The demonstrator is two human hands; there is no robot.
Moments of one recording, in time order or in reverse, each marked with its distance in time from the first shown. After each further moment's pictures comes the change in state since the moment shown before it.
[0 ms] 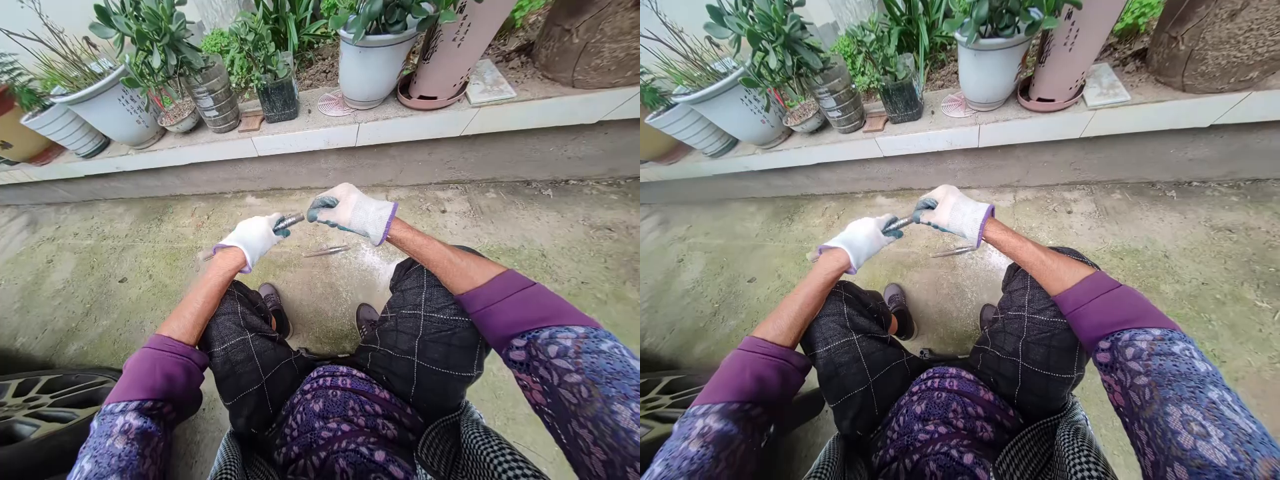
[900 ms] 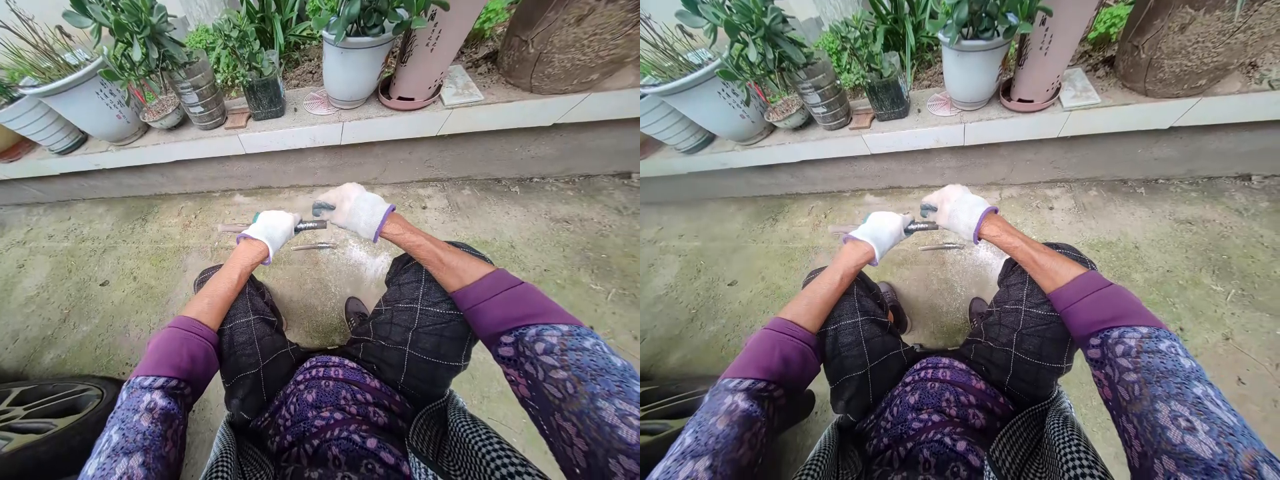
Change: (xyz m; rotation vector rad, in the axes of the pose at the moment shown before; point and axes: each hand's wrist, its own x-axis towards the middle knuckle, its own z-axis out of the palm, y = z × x) left_hand 0.028 0.048 0.020 0.266 -0.053 0.179; right_hand -0.013 0.023 -0.015 -0.729 -0.012 -0.039
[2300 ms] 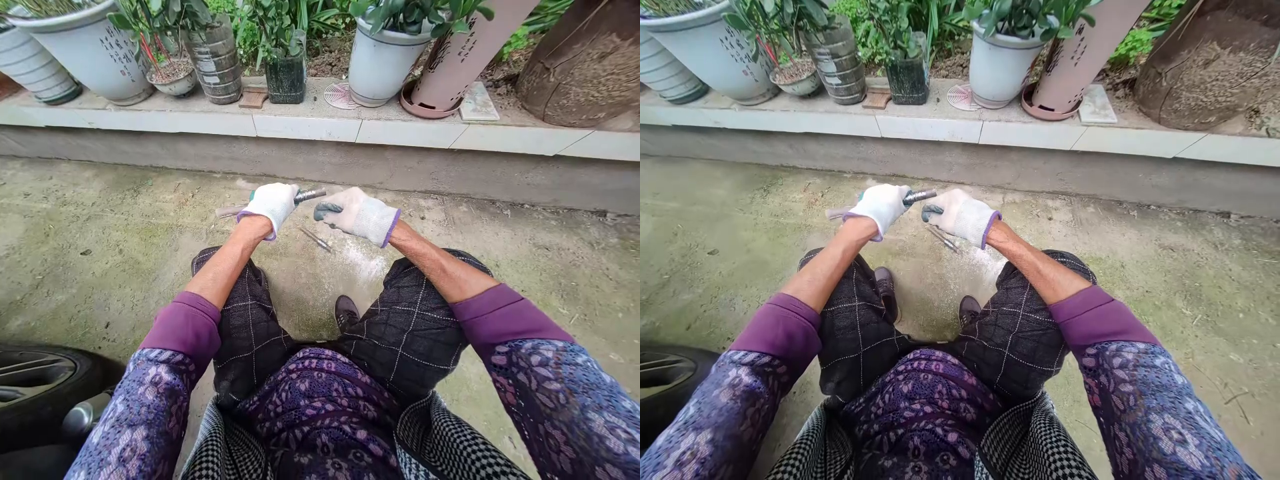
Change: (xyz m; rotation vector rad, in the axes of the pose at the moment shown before) left_hand 0.008 -0.021 -0.001 -0.102 0.163 -0.185; right_hand -0.005 -0.018 0.007 0.215 -0.071 -0.066
